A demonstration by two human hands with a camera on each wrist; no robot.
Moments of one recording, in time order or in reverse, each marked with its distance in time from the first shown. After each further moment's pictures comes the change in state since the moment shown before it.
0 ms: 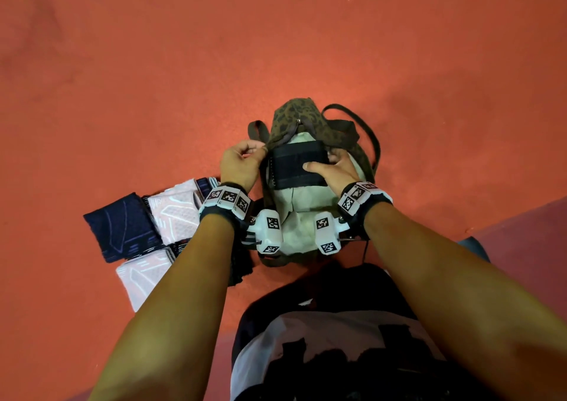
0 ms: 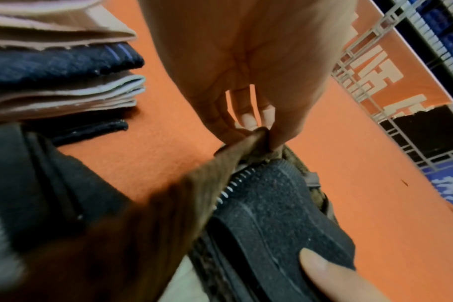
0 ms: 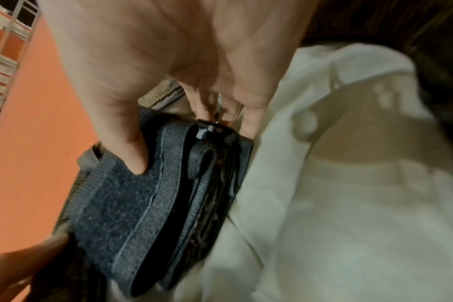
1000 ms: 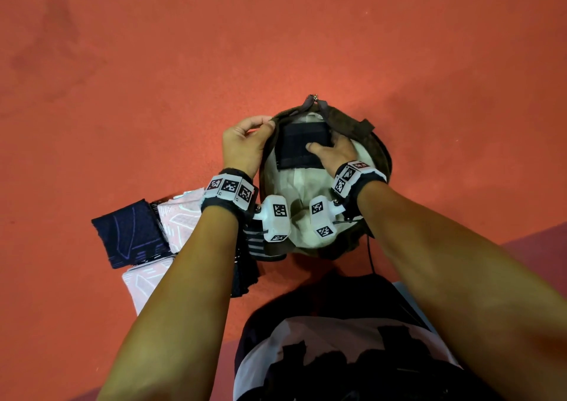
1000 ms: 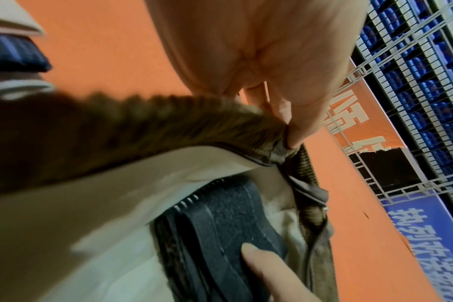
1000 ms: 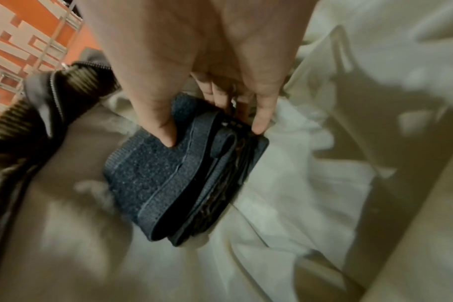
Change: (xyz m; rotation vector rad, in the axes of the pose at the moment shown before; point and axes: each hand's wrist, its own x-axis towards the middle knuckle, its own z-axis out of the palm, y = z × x) left_hand 0.020 0.057 -0.011 -0.308 0.011 0.049; right_hand 0.039 -0.055 0.034 -0.136 0.051 -0.078
